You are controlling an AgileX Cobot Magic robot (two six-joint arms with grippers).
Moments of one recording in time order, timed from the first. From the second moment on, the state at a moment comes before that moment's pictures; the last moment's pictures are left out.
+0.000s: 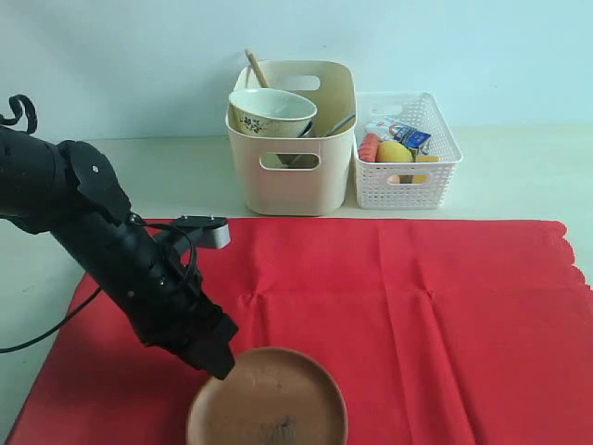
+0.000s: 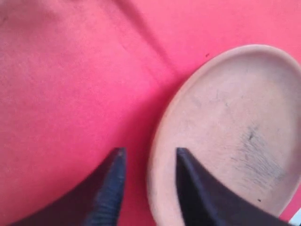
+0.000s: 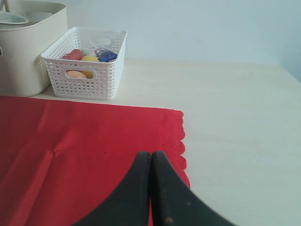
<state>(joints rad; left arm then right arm) -0.46 1.93 -1.03 -0.69 0.82 0.67 0.01 0.01 -0.01 -0.05 0.35 0.00</state>
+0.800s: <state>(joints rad) -0.51 2.01 -1.04 -0.75 0.85 0.69 0.01 0.01 -0.01 -0.05 0.35 0.00</state>
